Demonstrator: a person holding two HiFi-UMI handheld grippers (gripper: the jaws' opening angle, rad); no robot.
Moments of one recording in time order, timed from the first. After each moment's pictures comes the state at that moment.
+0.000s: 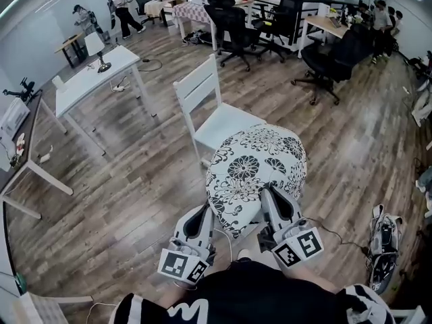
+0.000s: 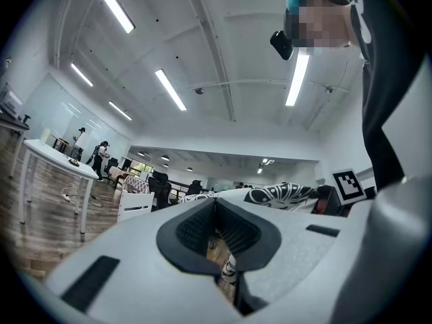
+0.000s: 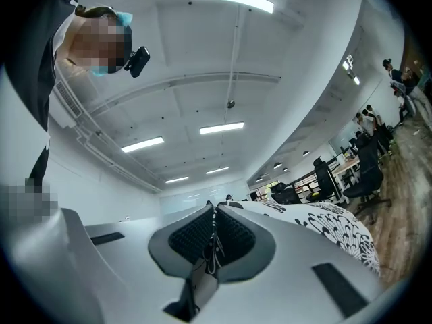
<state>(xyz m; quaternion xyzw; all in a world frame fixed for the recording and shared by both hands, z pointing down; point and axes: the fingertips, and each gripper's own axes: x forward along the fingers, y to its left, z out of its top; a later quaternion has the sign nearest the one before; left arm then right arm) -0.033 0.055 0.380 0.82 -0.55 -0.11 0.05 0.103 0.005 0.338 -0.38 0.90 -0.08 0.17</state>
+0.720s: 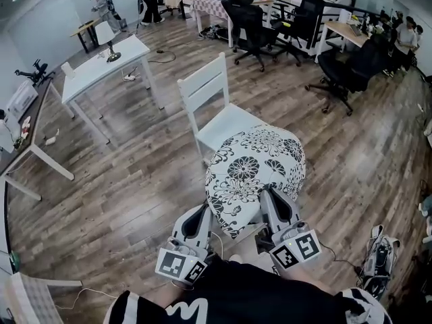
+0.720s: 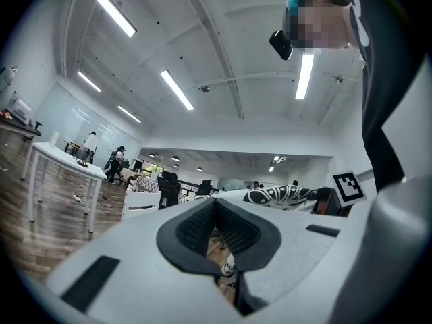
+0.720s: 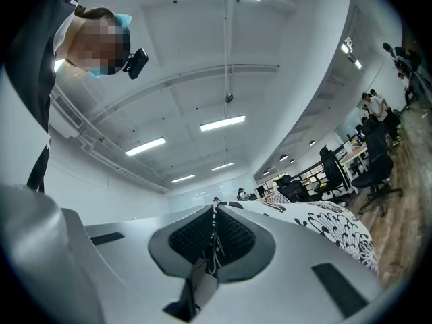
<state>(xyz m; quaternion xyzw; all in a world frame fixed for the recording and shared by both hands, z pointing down) -0.006 0.007 0.388 0.79 -0.60 -0.11 0.06 0.125 -0.058 0.352 -0.34 0.92 -0.10 0.17</state>
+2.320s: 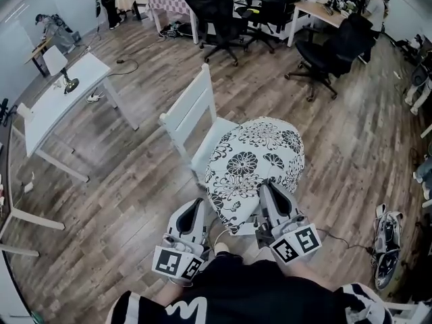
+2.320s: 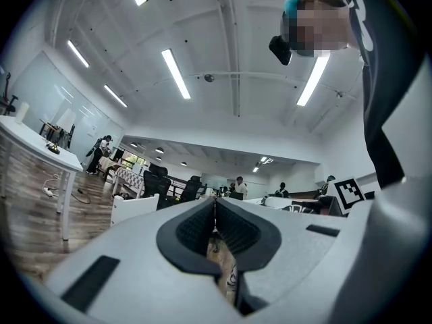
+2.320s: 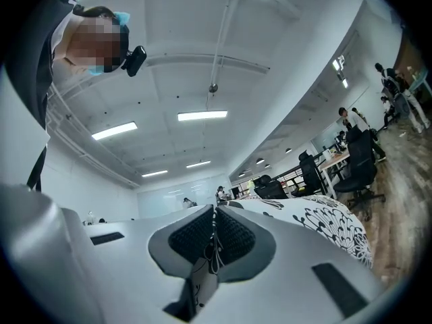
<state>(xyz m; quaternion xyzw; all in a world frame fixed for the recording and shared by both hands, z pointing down) -0.167 -0.227 0.396 0.85 -0.51 -0.11 0.08 -0.012 -0.265 0.376 -0.45 0.87 -0.10 0.15</state>
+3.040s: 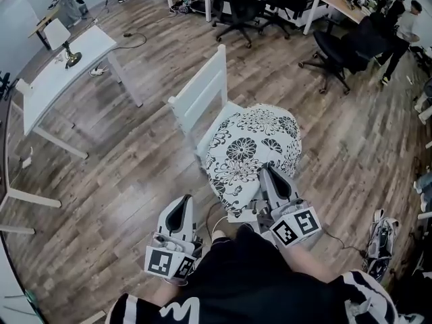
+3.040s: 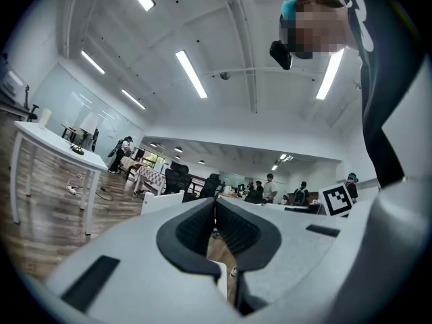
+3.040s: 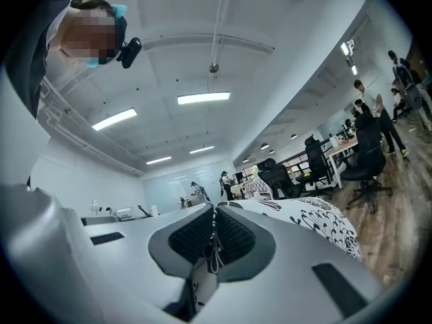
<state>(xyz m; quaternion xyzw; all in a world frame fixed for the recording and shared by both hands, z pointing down) -0.221 -0.241 0.419 0.80 -0.58 -0.11 0.11 -0.046 -0.331 0.417 -0.43 0.89 -0.13 0.09</state>
